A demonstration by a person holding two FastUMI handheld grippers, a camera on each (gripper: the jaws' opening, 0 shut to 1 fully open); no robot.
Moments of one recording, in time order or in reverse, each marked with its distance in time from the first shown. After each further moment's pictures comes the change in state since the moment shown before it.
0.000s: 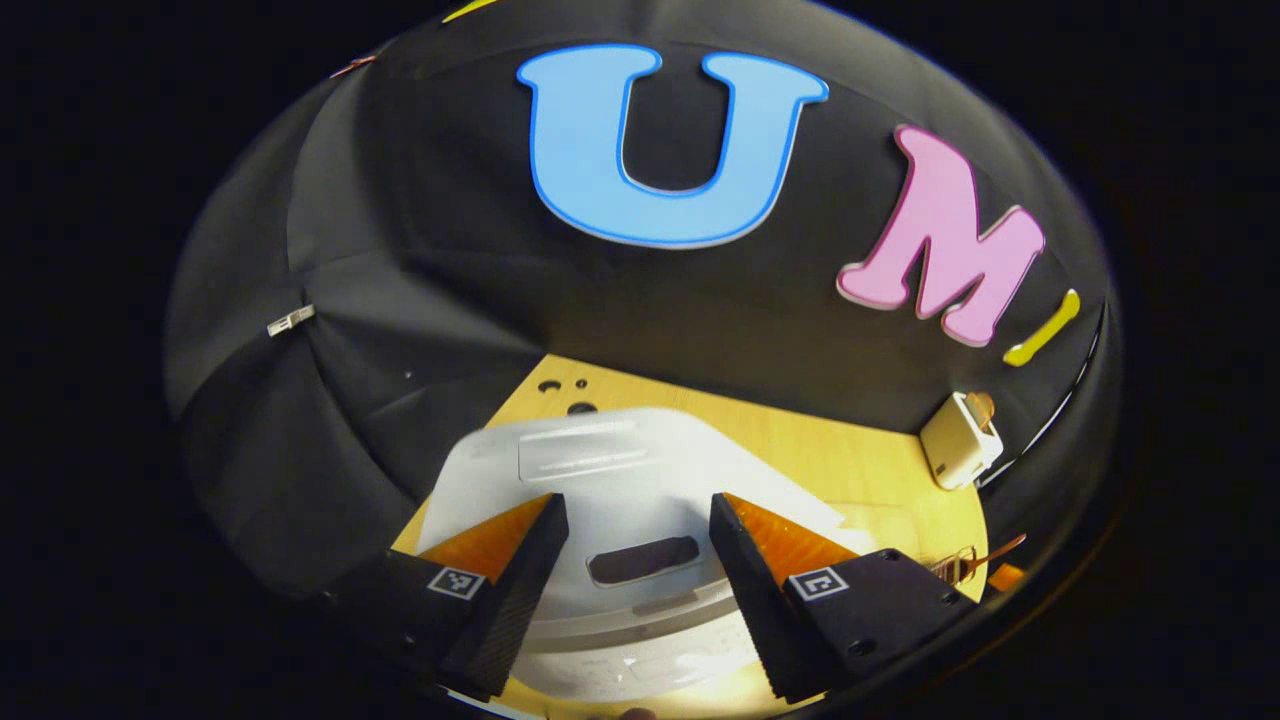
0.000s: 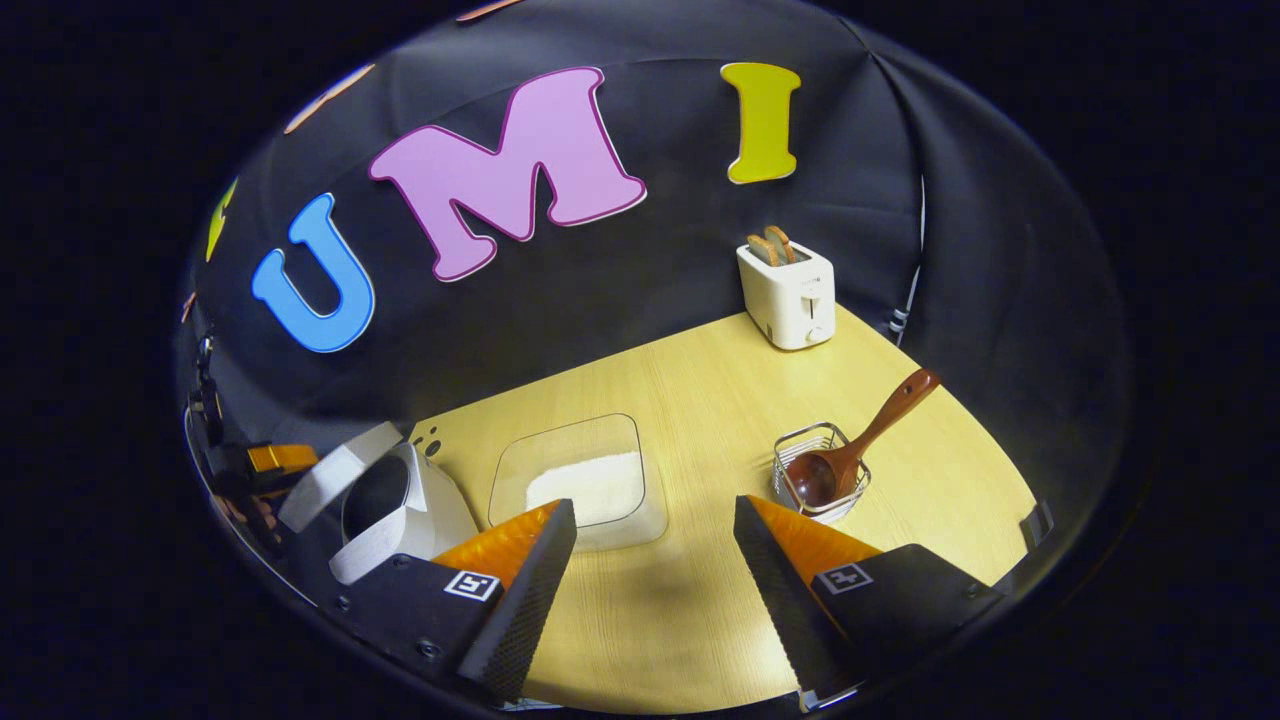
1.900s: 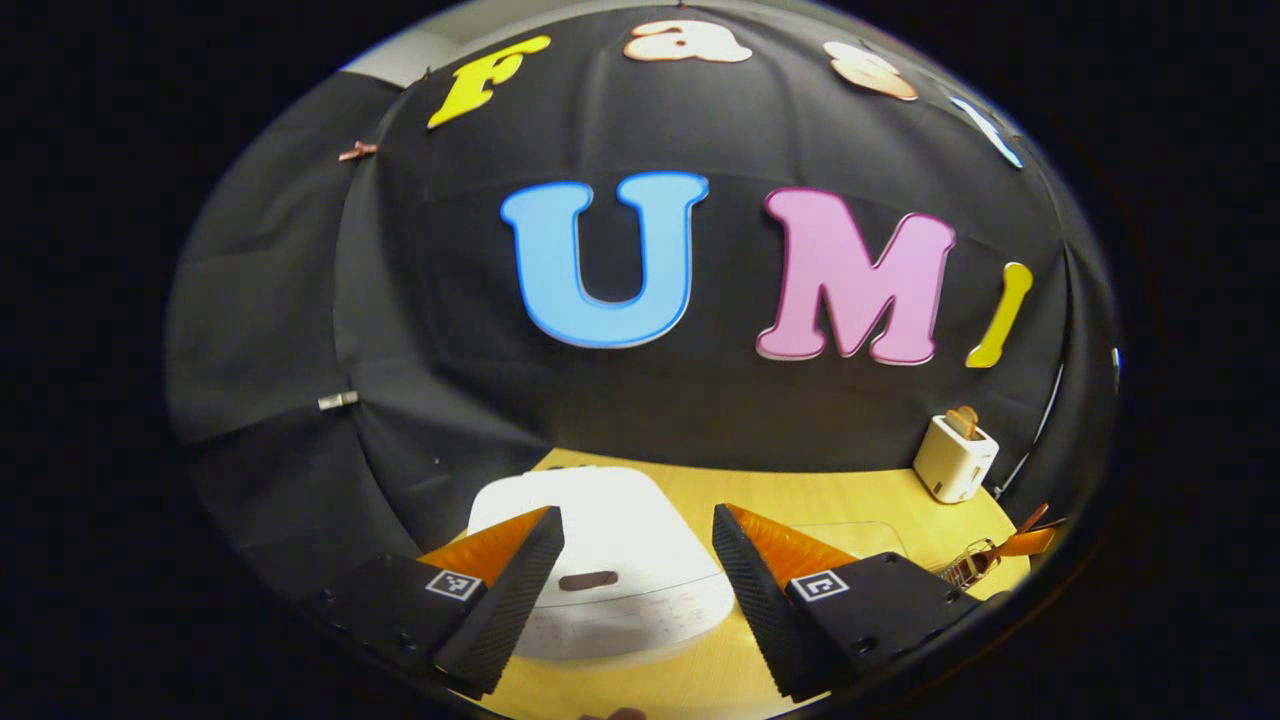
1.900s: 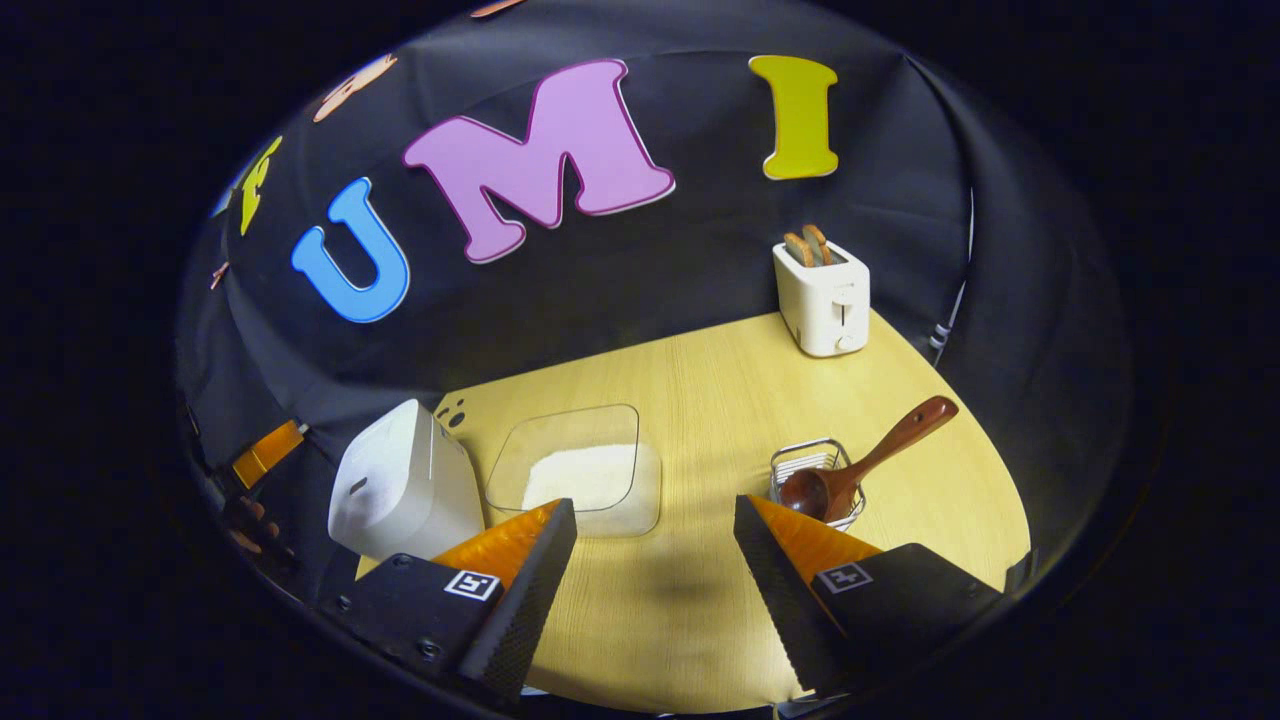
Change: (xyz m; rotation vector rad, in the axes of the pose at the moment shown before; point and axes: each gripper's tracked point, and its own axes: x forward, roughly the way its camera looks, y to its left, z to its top) left arm -0.129 -0.088 0.007 0.143 -0.484 0.029; right arm -0.006 -0.026 0.020 -0.113 -0.024 0.156
